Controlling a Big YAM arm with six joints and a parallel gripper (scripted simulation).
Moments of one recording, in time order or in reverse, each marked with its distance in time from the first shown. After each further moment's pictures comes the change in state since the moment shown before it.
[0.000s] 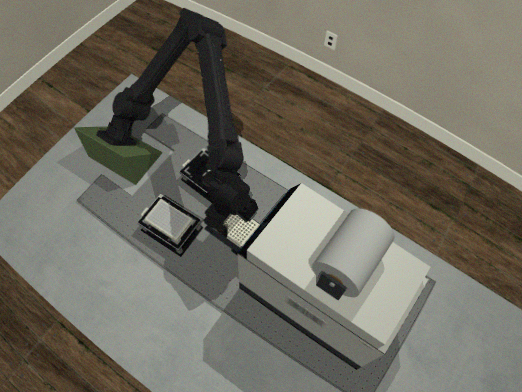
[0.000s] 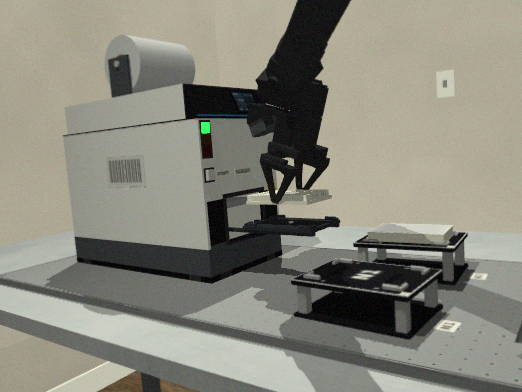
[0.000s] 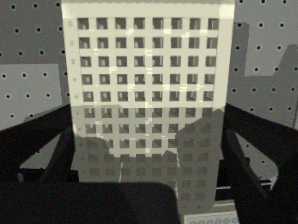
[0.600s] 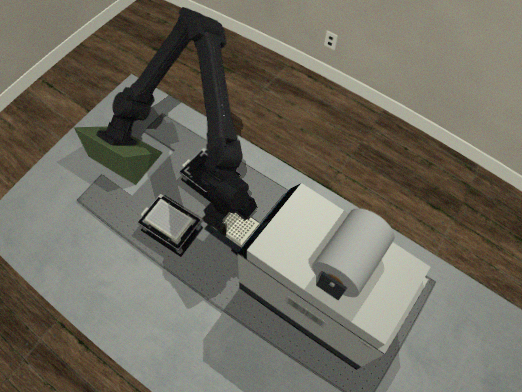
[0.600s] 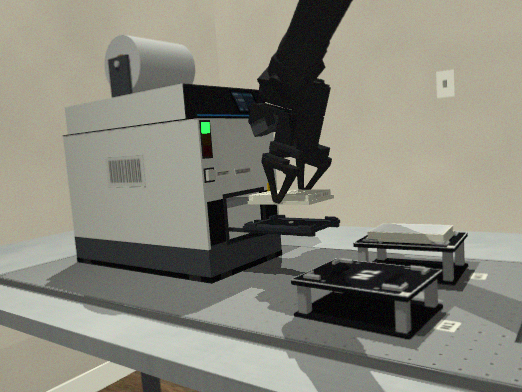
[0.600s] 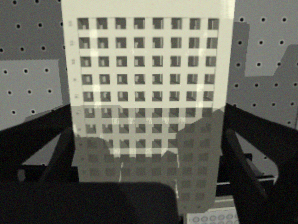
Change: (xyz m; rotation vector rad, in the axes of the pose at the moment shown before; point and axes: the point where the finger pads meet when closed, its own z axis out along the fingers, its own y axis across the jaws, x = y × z) arm 0.005 0.002 -0.002 0.000 0.001 0.004
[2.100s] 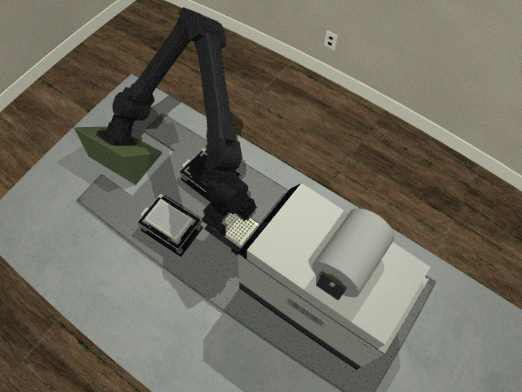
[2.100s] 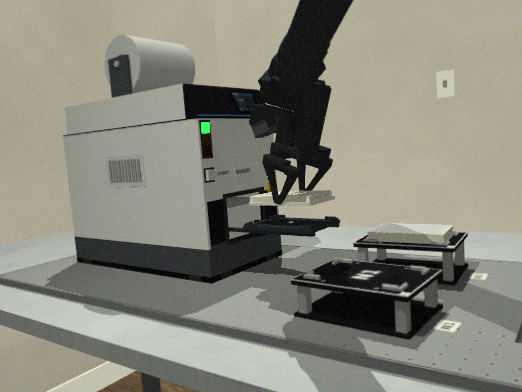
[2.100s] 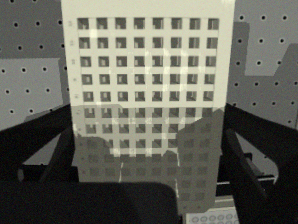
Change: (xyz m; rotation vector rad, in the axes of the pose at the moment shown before) arm 0.002 -0.001 0.002 -0.001 0.004 0.002
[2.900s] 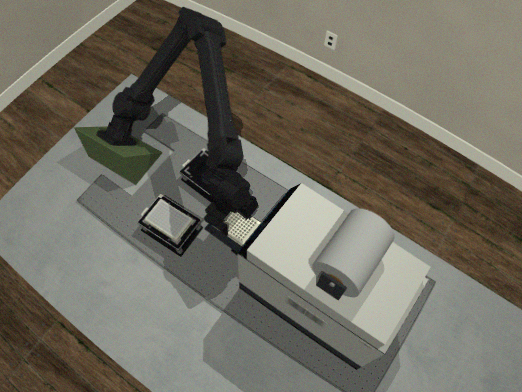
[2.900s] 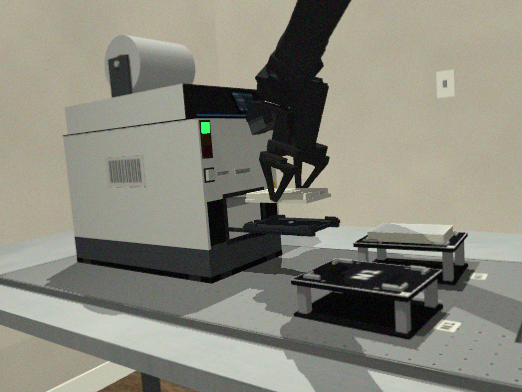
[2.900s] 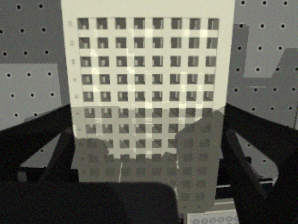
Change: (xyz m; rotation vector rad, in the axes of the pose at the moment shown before) arm -0.006 0.004 -0.003 0.002 -0.015 -0.009
